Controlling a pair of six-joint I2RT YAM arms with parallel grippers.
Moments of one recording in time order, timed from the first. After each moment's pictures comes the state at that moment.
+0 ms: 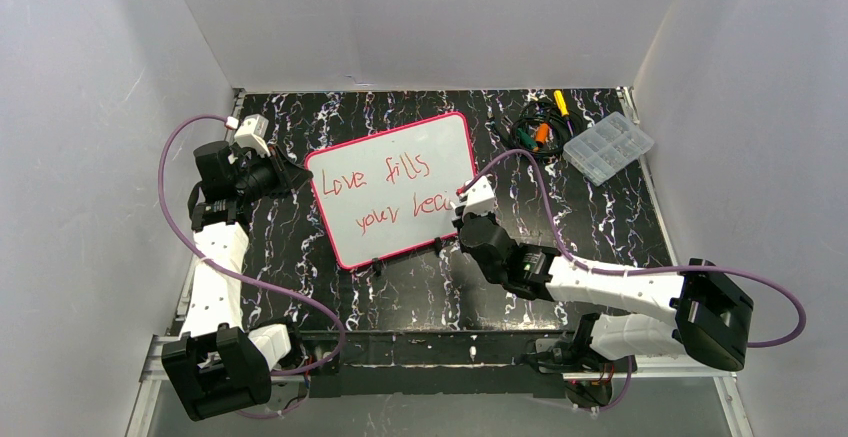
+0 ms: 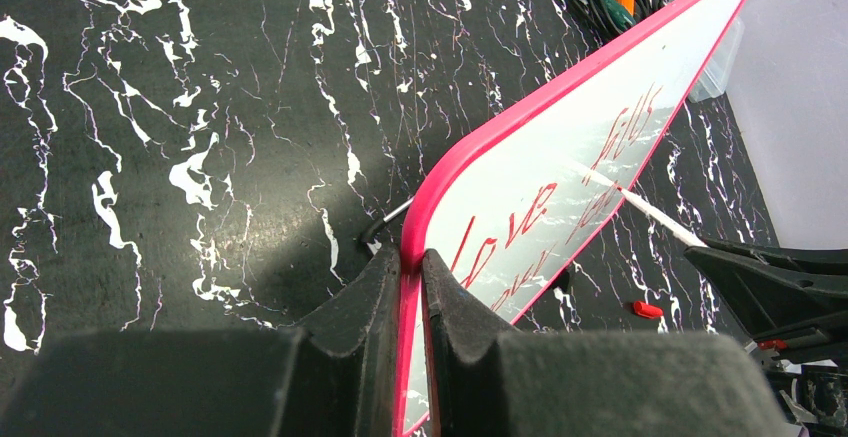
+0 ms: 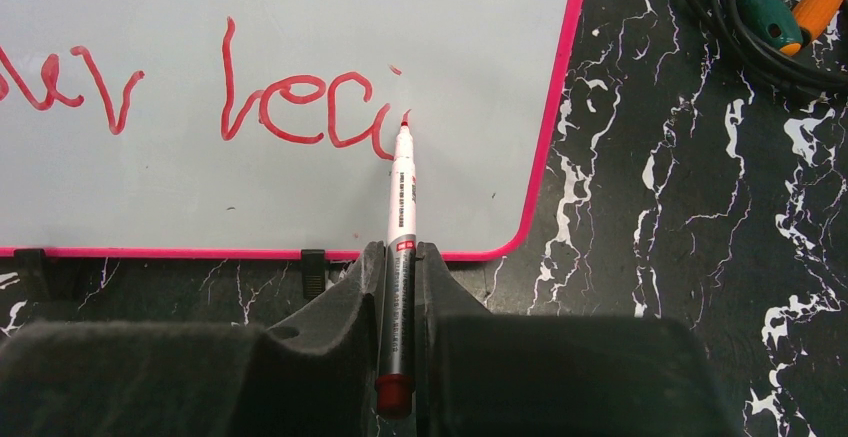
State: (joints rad) left arm 0.23 1.07 0.89 -0.35 0.71 -0.17; right arm 1.13 1.20 0.66 0.07 0.71 0.29
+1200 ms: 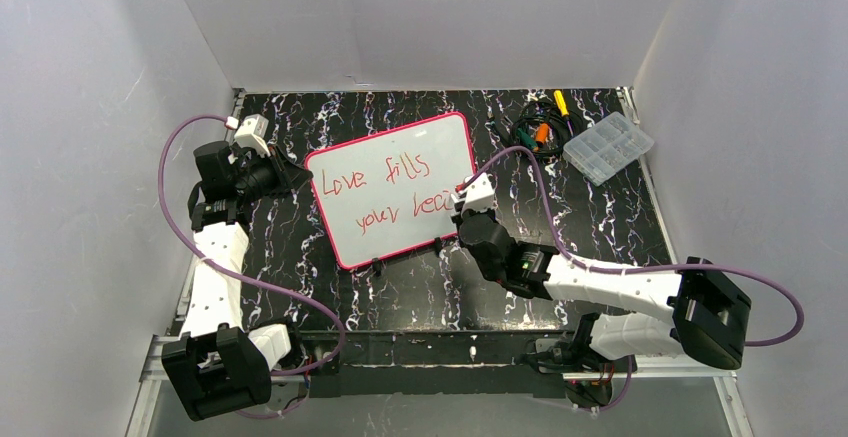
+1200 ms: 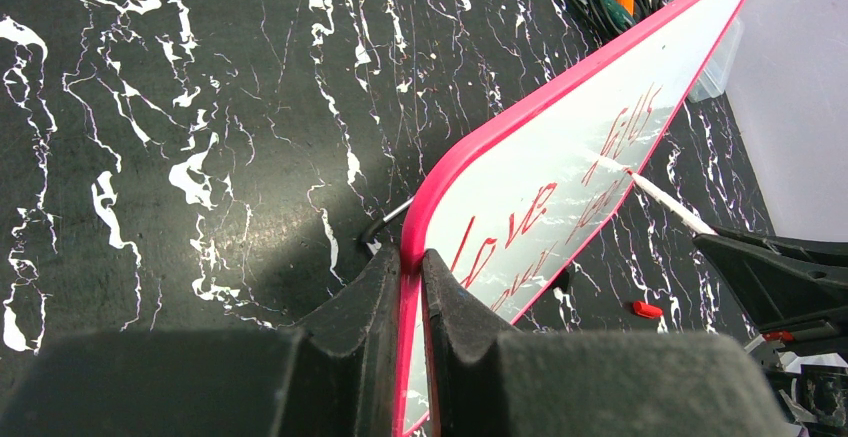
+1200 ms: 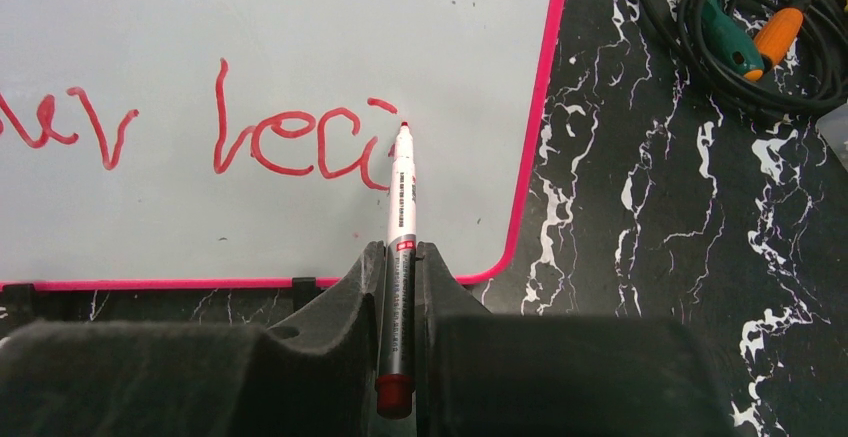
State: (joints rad) left arm 0.23 1.07 0.89 -0.35 0.71 -0.17; right arm 1.13 1.22 0.67 0.12 0.76 0.24
